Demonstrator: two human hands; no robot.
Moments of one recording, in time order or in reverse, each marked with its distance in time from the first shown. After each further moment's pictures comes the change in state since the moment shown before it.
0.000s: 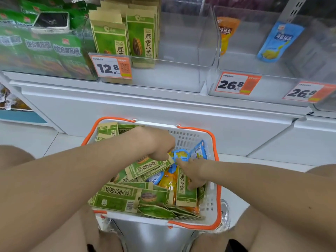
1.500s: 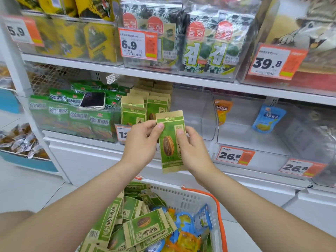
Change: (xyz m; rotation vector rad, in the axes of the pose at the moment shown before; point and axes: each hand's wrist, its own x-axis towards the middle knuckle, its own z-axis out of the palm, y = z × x) left_hand -0.086 -0.052 -0.085 -1.208 1.363 -0.155; right_hand -0.111 0.005 -0.221 1.520 1.207 -0.204
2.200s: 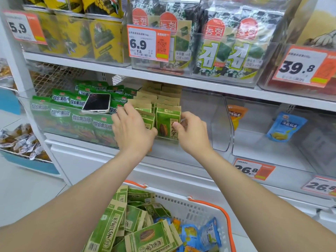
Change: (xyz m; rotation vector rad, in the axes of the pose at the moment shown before) left_hand 0.074 -0.035 -0.013 0.753 0.416 -0.098; right_hand 0.099 0.002 0.022 -0.539 0.098 -0.328
